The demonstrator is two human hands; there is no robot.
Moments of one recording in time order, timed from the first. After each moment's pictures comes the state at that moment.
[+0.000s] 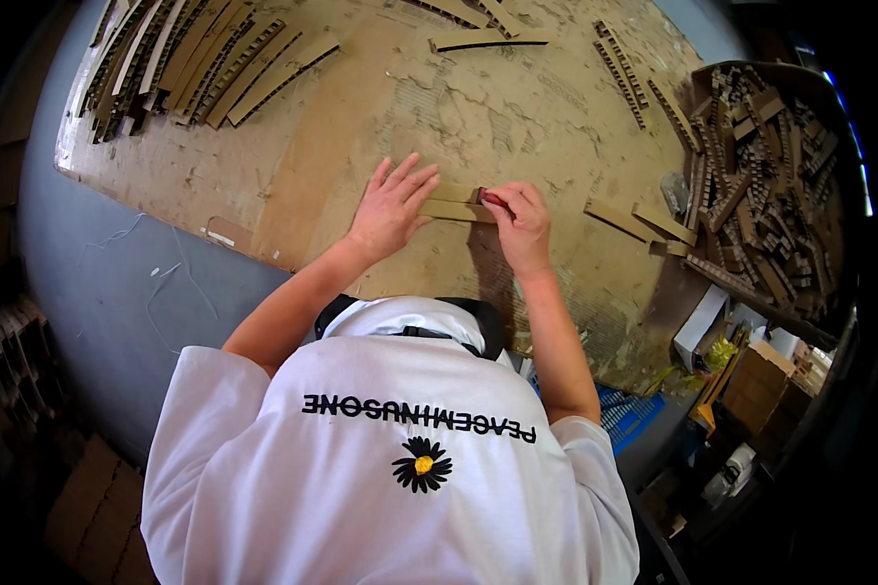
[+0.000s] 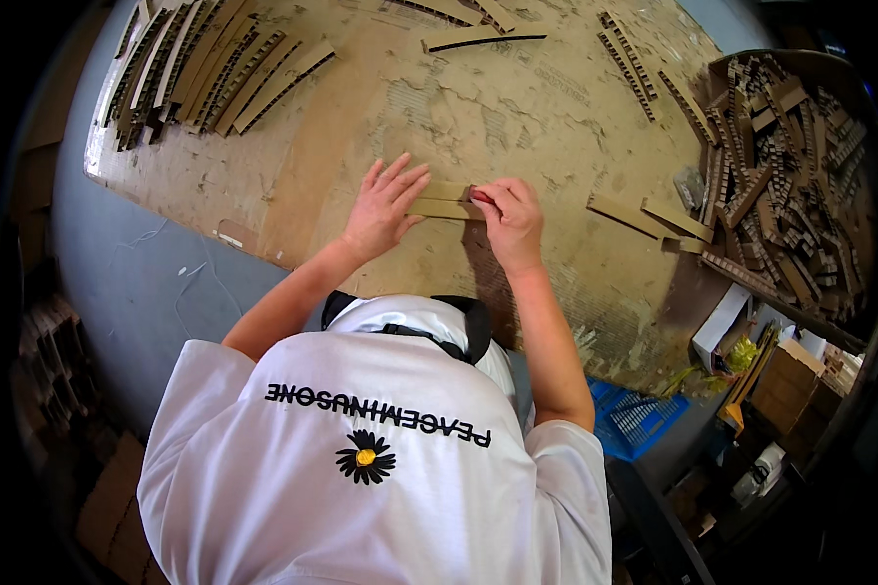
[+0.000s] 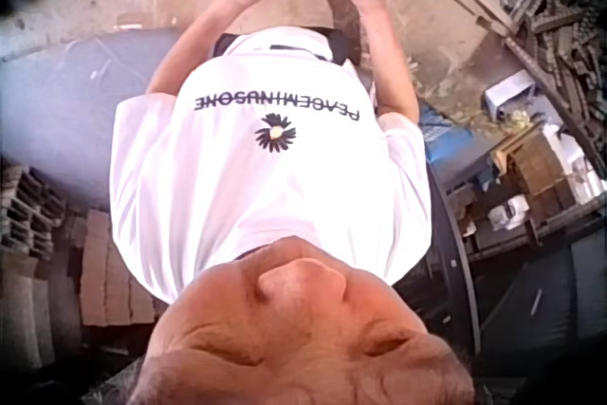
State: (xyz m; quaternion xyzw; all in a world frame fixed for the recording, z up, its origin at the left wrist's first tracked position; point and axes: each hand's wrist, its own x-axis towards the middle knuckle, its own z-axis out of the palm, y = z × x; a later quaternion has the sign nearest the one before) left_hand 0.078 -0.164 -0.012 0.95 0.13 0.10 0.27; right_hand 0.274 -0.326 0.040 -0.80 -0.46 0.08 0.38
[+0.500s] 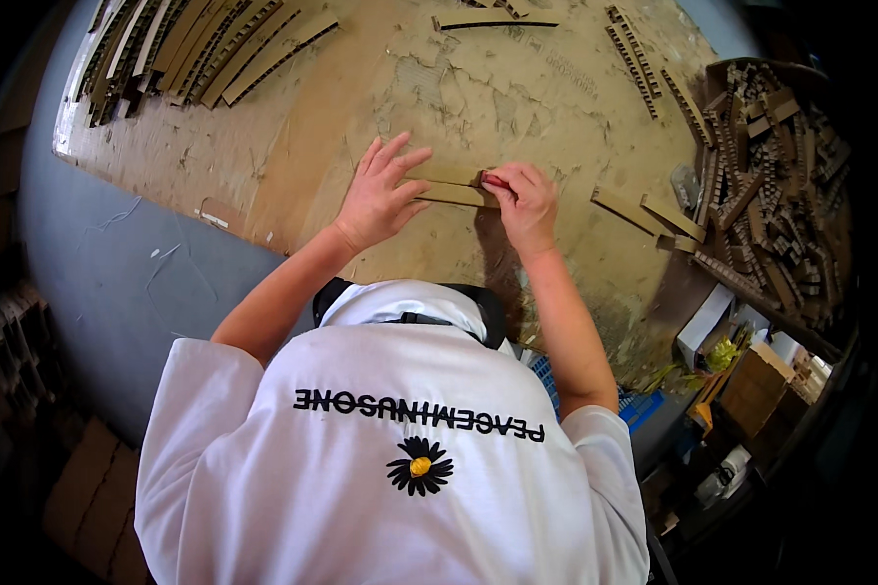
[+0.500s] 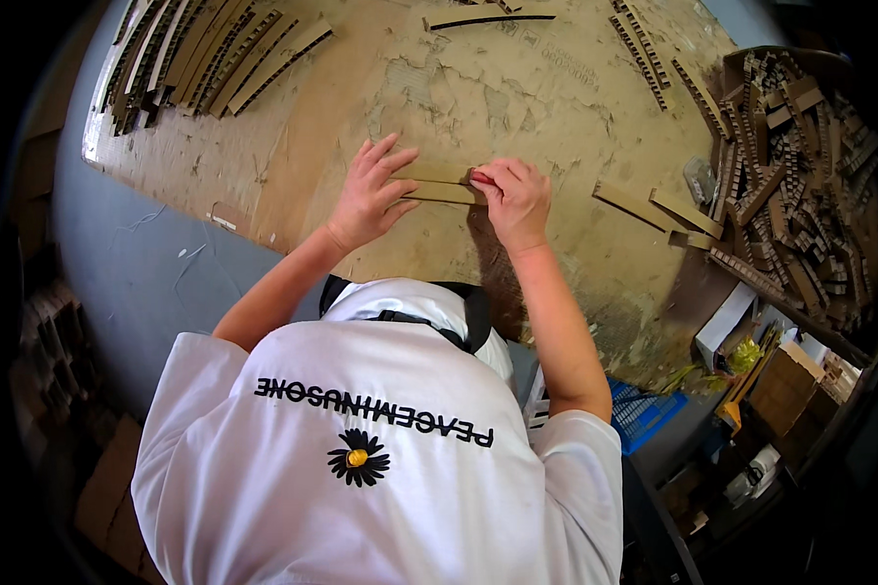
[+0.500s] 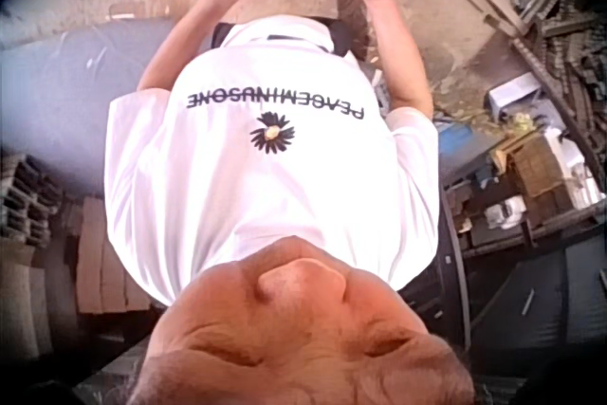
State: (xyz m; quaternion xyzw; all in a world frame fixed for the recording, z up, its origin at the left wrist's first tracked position) left_hand 0.070 -0.161 -0.003 0.93 0.12 0.20 0.30; right_hand 0.287 -0.326 0.028 -0.79 -0.52 0.04 0.32
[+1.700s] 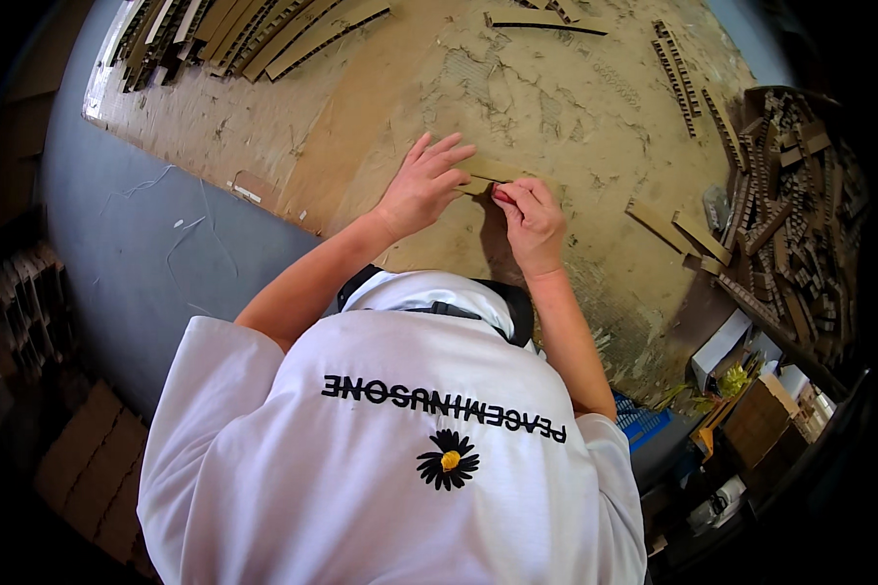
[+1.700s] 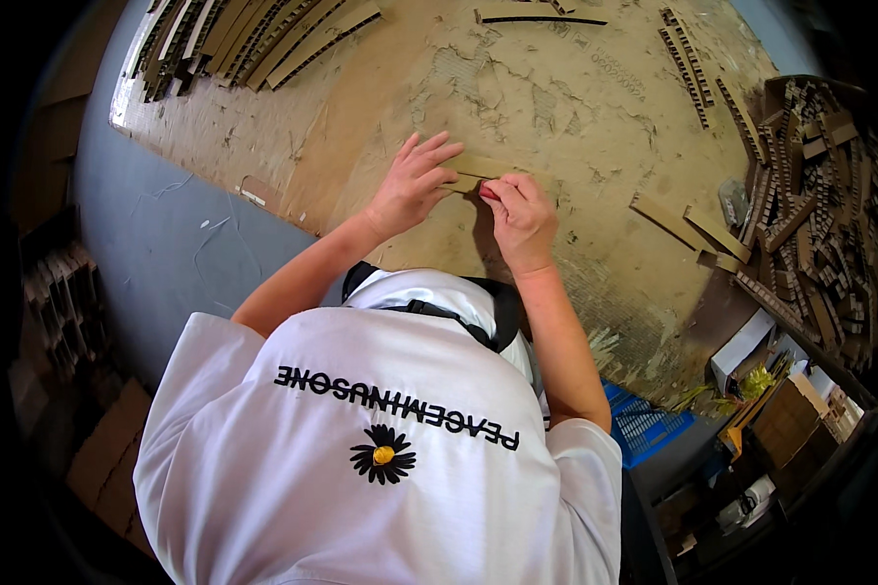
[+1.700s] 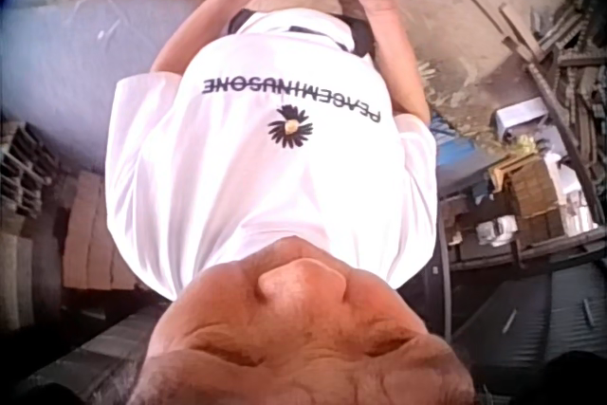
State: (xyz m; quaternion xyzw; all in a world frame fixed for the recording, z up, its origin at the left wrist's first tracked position) left_hand 0.070 -0.166 -0.017 0.90 0.12 0.19 0.37; right_hand 0.237 -0.322 0.033 -0.78 -0.49 0.09 0.37
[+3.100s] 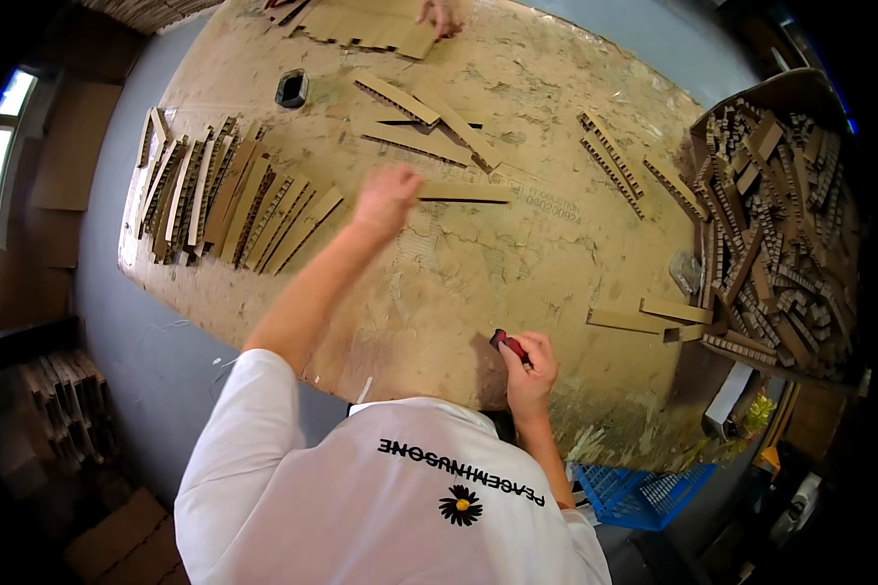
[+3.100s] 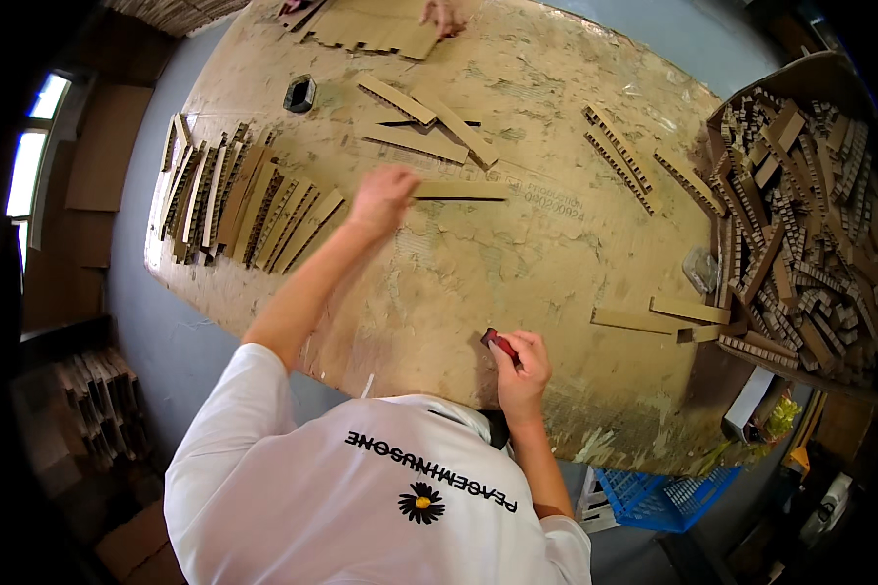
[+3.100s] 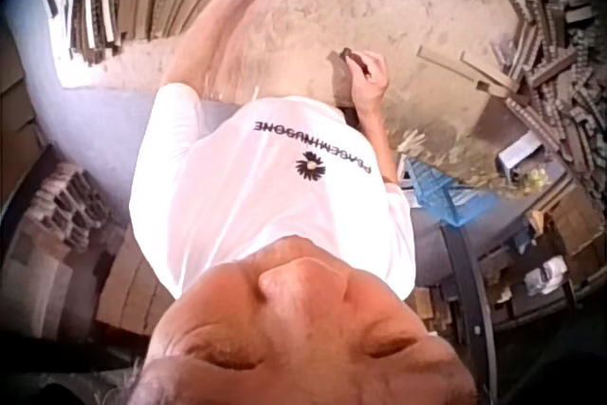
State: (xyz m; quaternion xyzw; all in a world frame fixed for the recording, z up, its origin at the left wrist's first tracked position) left_hand 0.240 0.039 0.000 0.98 0.15 0.06 0.13; right_hand 0.255 -0.340 0.085 -0.81 -0.21 0.14 0.53
